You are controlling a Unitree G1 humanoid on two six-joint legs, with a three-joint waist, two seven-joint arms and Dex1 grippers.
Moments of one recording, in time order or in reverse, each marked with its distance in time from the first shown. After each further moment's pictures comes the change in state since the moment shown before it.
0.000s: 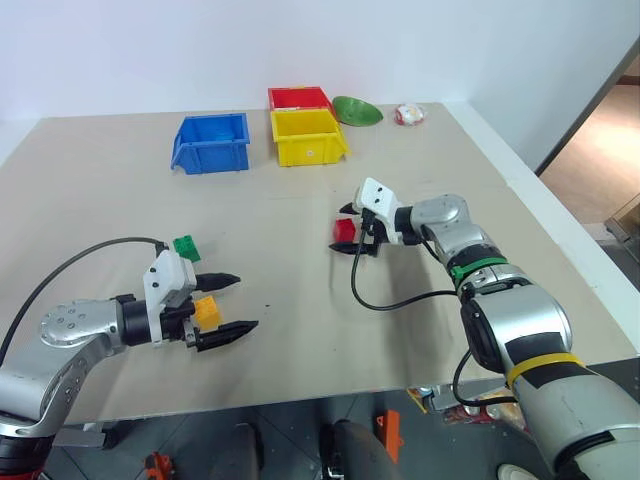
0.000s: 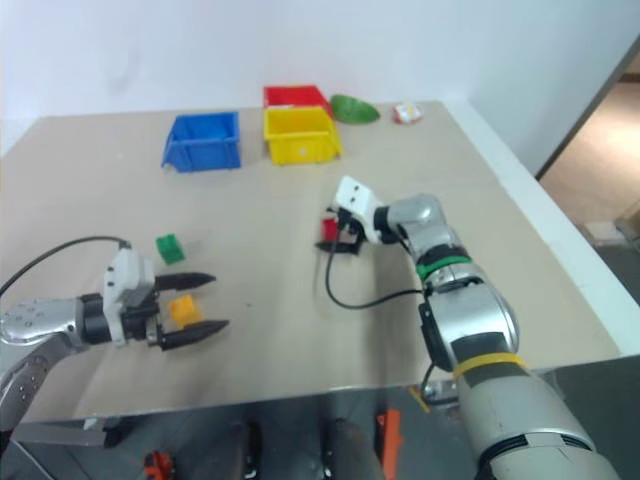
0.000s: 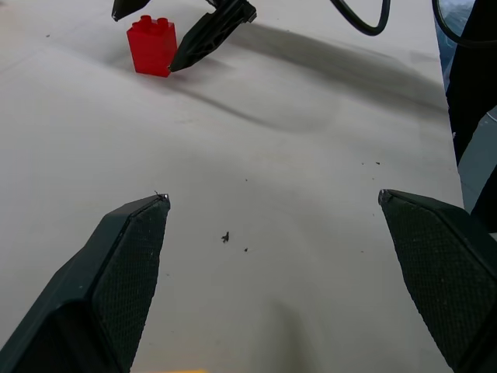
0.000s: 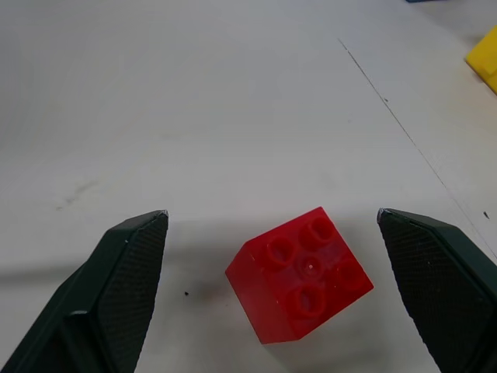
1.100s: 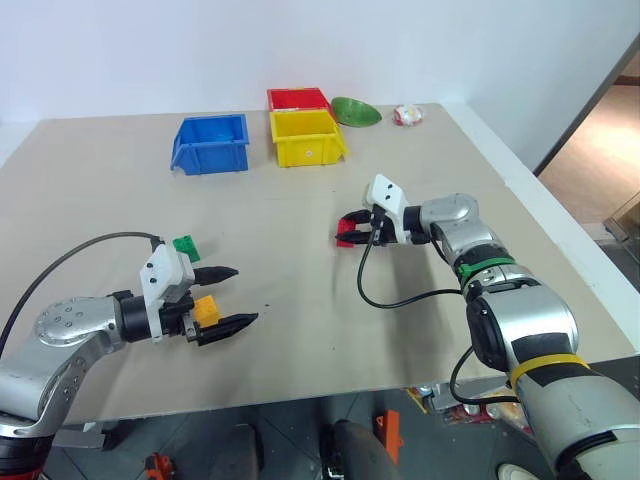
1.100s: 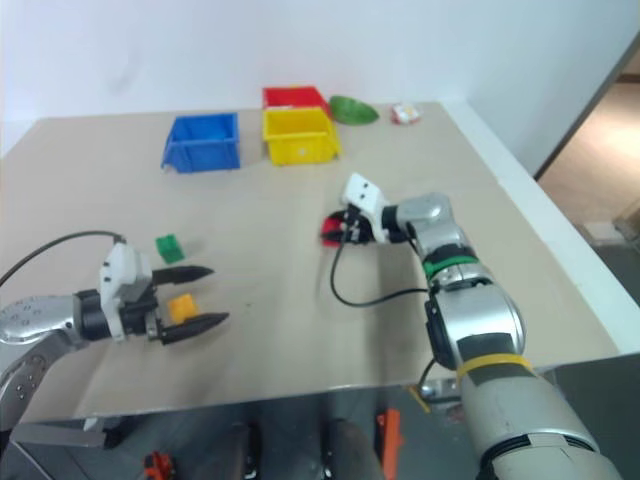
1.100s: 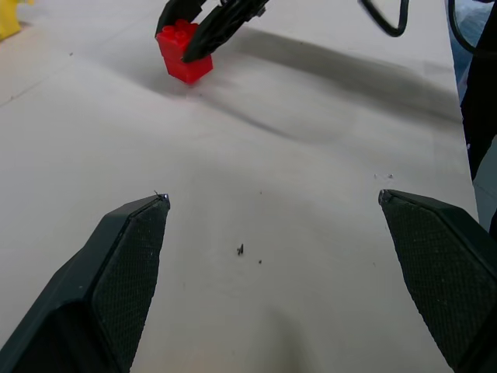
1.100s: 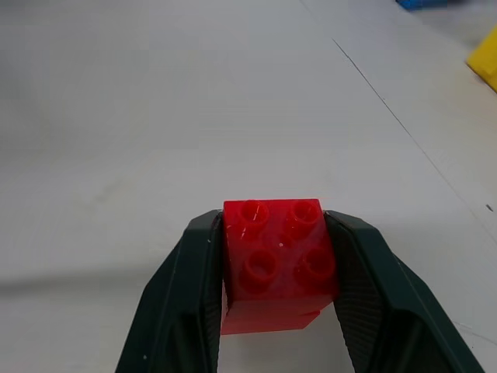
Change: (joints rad) left arm -0.018 -0.017 0.015 -0.004 -0.001 0.000 0.022; right arm 0.006 -0.022 -0.093 -0.037 0.065 0.017 0.202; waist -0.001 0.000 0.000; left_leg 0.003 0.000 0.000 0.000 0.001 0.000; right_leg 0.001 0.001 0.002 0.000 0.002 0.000
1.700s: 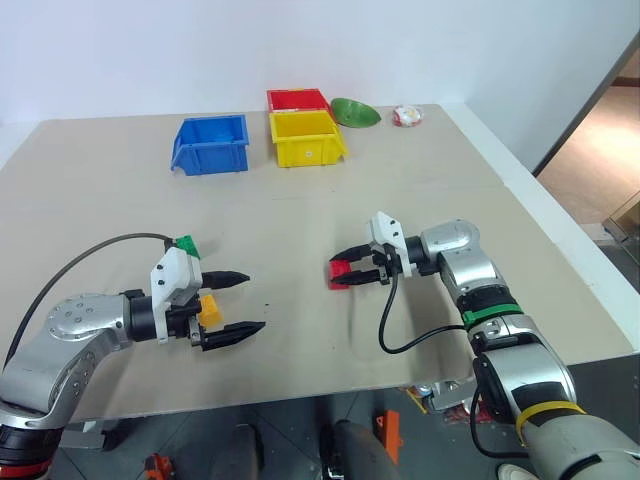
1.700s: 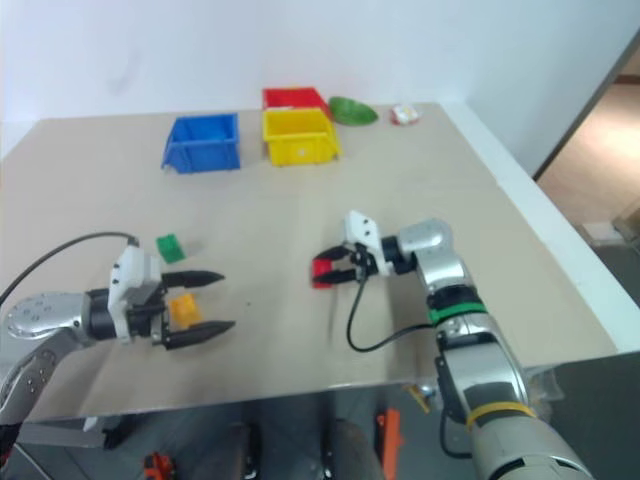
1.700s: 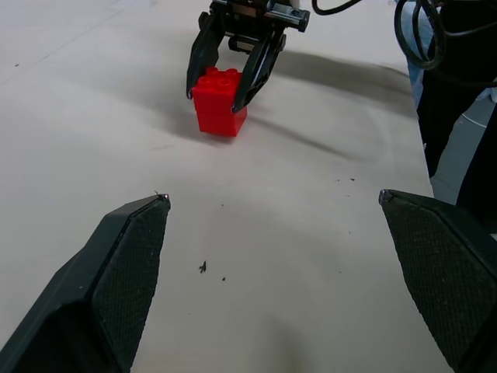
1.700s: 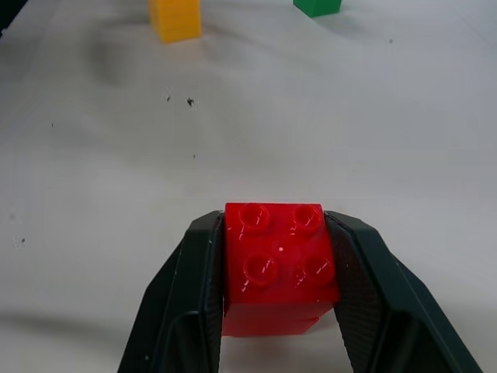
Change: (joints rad) left arm -0.039 -0.004 -0.038 0.031 0.017 -0.009 -0.083; right arm 0.330 -0.029 0.058 -0.531 0.131 0.171 0.225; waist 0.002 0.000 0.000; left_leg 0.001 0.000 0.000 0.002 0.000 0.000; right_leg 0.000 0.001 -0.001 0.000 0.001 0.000
